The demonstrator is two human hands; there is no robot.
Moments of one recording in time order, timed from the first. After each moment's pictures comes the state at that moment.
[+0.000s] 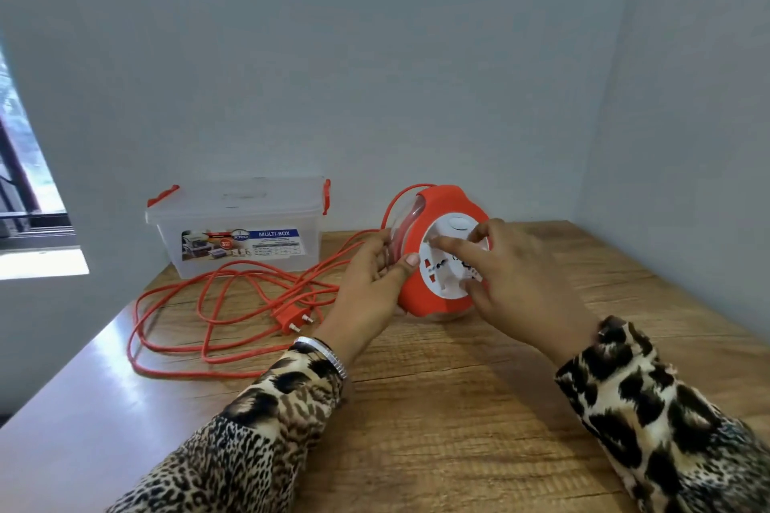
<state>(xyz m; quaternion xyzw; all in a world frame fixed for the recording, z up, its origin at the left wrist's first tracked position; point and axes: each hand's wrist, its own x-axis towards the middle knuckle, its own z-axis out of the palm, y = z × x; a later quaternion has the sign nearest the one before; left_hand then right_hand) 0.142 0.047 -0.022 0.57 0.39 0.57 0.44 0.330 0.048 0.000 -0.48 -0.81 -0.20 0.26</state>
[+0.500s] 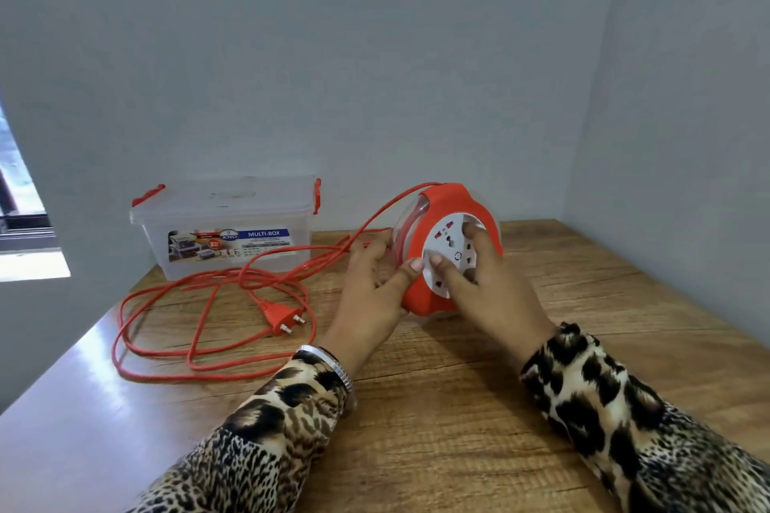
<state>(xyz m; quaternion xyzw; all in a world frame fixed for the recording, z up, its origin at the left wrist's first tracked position) 0.150 0.051 -0.034 0.57 0.38 0.59 0.43 0.310 0.058 -0.024 -0.57 -0.70 0.07 0.42</state>
